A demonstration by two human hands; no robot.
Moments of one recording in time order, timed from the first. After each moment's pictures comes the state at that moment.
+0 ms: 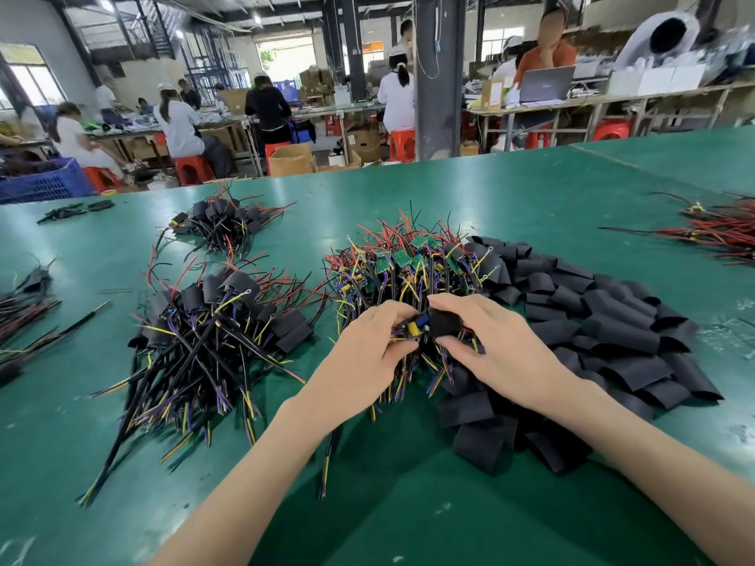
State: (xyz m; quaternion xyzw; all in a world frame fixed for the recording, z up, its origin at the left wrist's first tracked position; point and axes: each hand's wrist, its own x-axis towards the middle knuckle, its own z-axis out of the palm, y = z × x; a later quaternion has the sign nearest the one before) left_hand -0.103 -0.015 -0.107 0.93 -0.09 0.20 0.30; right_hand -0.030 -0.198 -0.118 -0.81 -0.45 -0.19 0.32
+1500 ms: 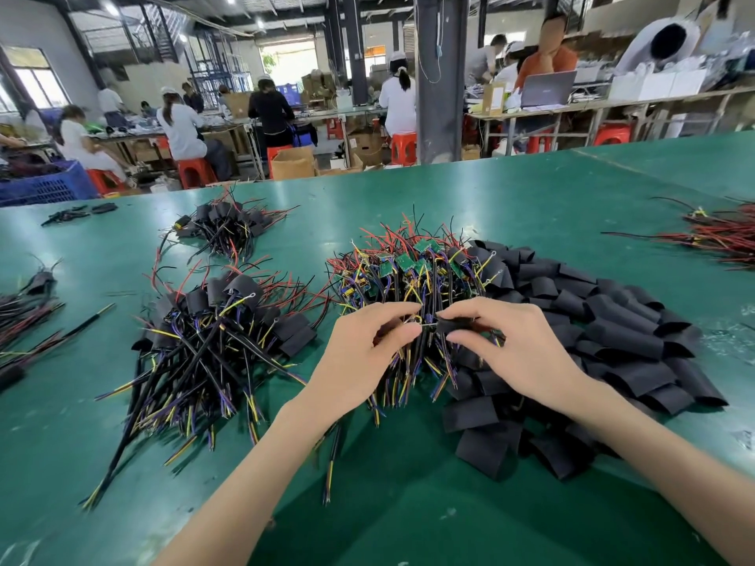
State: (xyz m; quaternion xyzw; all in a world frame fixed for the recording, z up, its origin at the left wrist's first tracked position) left_hand -0.112 -0.016 -0.088 0.89 -0.07 0.24 0.38; right_hand -0.034 -0.203 -0.104 -0.77 -0.43 -0.16 0.45
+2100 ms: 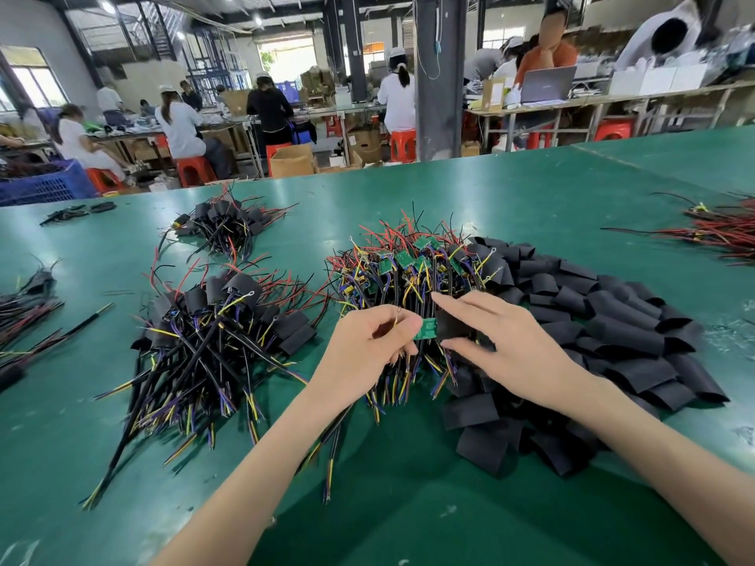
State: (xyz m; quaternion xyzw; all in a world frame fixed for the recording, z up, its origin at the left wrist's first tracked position) left_hand -0.107 -0.016 -0.095 0.82 -0.03 0.13 0.55; right_hand -0.032 -0.202 -0.107 -0.81 -0.48 -0.19 0.30
